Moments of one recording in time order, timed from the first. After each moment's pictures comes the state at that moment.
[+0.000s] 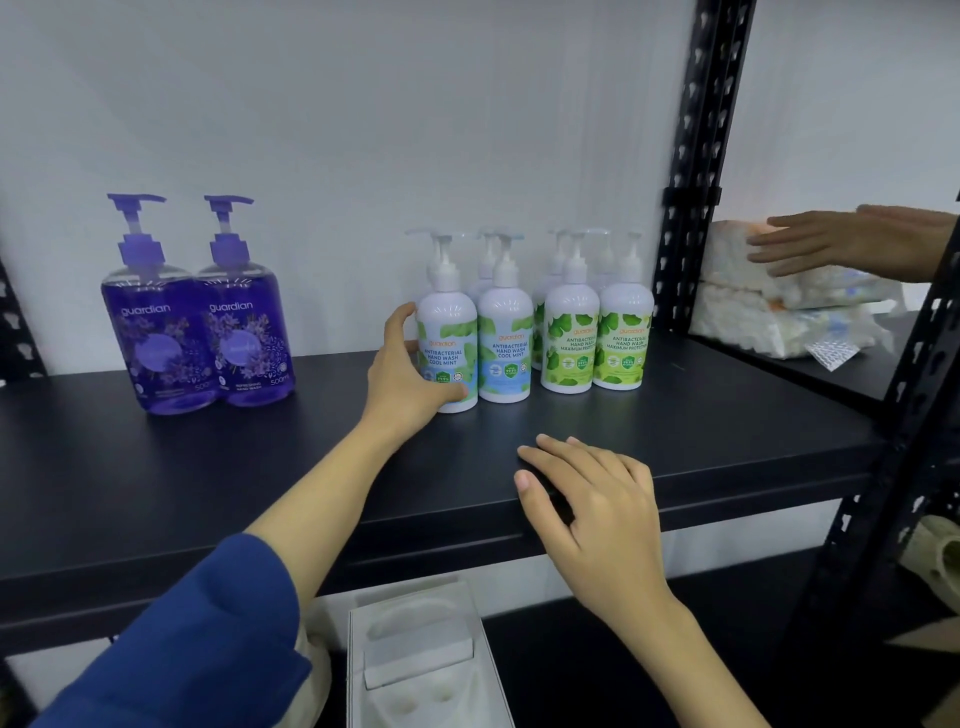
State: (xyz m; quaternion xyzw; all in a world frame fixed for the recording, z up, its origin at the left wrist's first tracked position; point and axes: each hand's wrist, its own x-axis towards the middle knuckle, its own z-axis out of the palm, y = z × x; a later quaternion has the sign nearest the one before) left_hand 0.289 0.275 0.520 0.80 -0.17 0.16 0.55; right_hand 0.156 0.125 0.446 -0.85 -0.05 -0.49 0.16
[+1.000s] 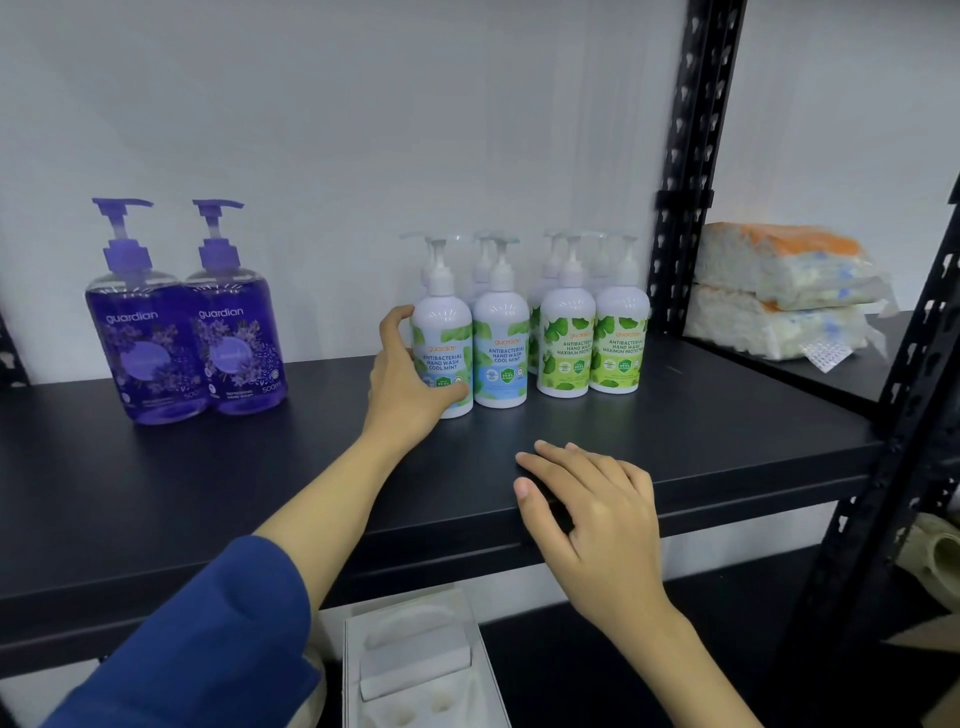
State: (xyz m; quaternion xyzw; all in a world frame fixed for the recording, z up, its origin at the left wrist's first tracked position) left_hand 0.297 0.269 0.513 0.80 -0.19 0.20 0.53; right_hand 0.157 0.128 0.445 -0.85 -0.04 -0.50 0.16
